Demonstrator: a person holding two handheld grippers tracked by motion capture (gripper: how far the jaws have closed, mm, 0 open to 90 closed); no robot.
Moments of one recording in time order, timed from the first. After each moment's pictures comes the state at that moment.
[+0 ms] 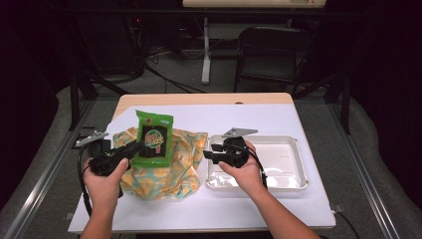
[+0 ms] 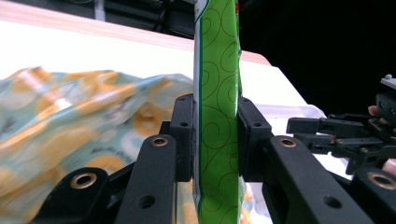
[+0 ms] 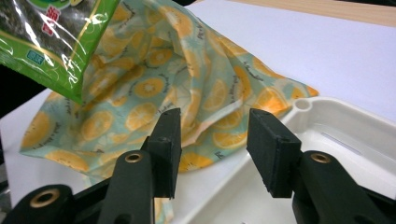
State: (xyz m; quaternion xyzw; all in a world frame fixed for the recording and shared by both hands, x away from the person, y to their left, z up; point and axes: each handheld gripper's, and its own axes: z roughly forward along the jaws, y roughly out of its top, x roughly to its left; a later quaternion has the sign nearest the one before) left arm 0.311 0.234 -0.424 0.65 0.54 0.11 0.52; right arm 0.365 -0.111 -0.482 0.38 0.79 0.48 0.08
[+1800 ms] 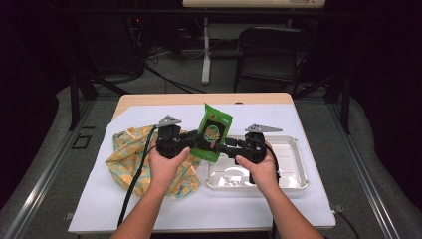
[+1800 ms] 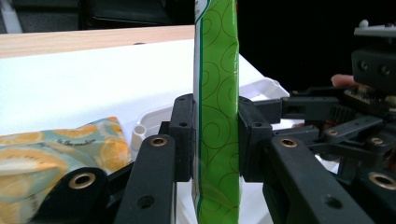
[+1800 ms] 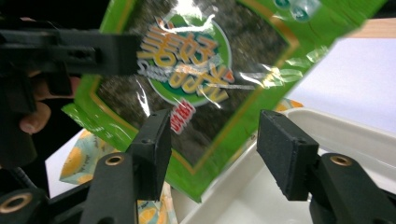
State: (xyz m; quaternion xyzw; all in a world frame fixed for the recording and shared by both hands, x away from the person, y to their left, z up) left arm 0.362 0.100 -0.432 0.74 0.43 0.08 0.51; right arm 0.372 -0.158 -0.479 0.41 0.71 0.57 0.03
